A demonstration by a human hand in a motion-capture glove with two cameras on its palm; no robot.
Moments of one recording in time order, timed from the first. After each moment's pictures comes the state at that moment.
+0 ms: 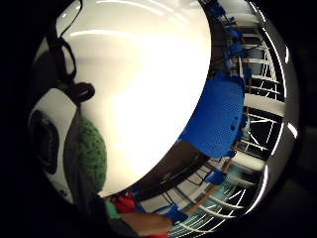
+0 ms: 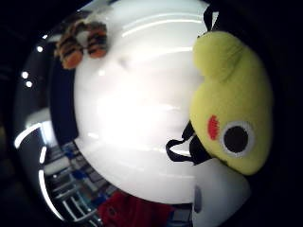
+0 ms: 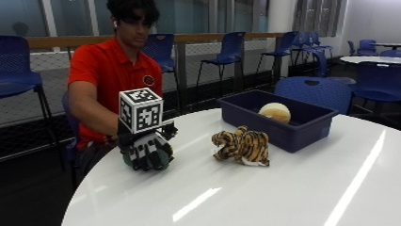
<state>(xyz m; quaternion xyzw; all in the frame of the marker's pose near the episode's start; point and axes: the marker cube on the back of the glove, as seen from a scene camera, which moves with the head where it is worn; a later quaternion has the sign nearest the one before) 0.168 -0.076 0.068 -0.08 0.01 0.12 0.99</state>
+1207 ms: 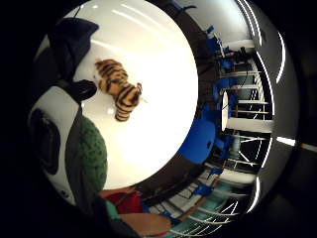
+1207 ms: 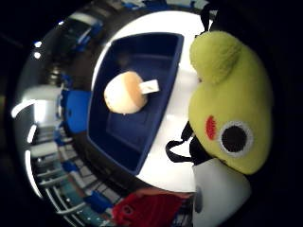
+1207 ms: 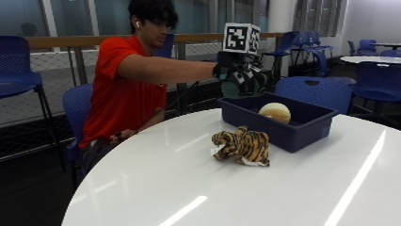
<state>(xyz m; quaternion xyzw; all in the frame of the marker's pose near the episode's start) -0.102 -0.224 -0.099 0.00 0.08 -0.01 1.00</state>
